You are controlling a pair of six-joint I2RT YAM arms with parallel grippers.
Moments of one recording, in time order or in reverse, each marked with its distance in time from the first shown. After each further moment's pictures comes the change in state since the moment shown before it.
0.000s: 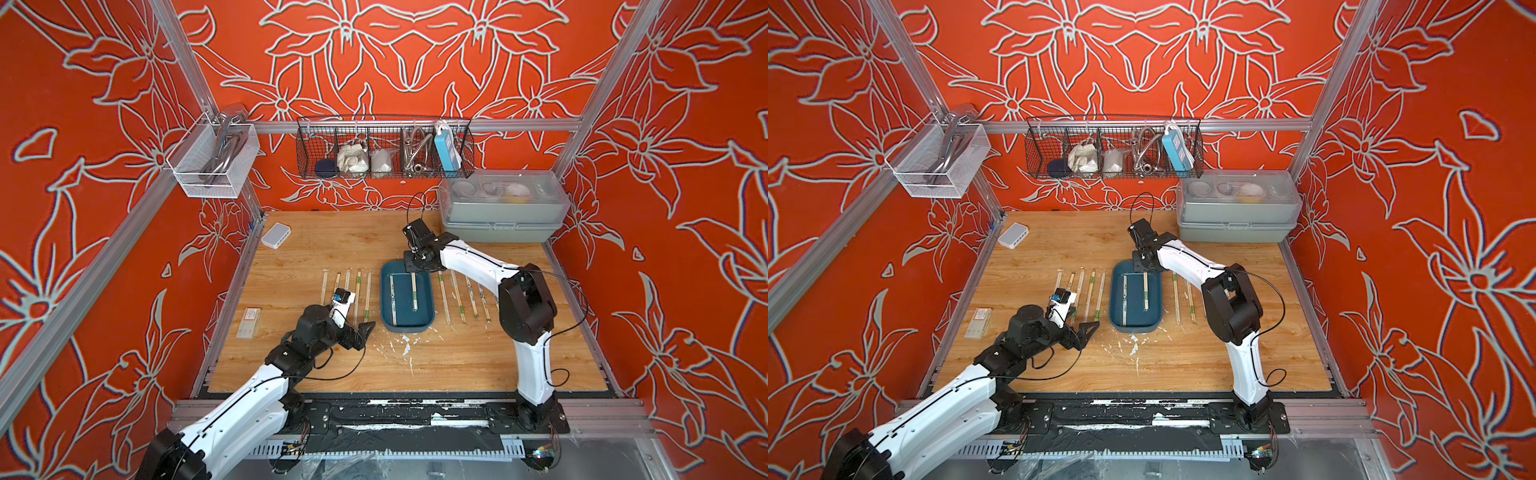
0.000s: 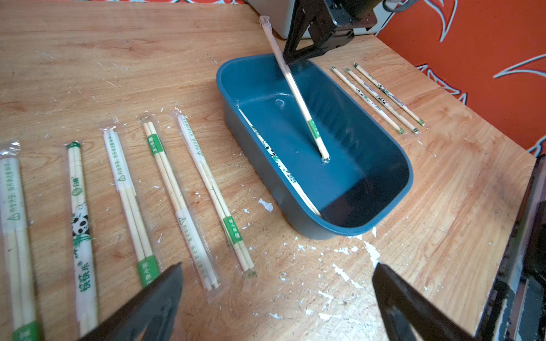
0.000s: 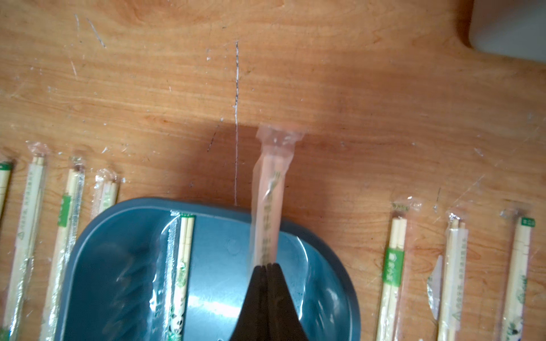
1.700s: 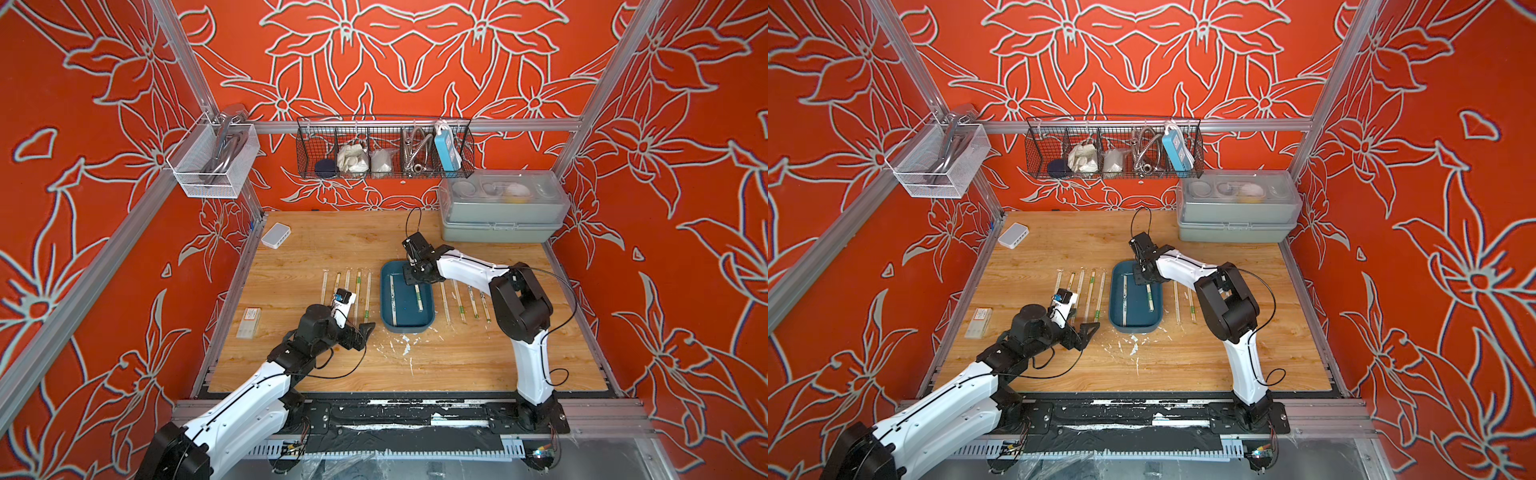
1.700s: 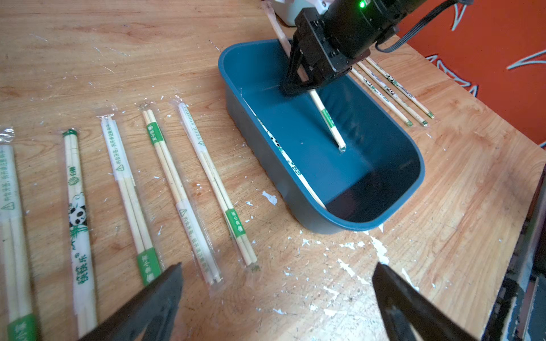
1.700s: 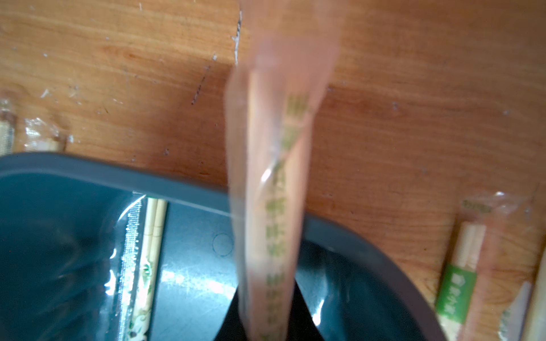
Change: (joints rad) left arm 0.000 0.037 0.000 0.002 -0.007 0.000; right arm 0.013 0.020 -0.153 0.126 -0.051 -0.046
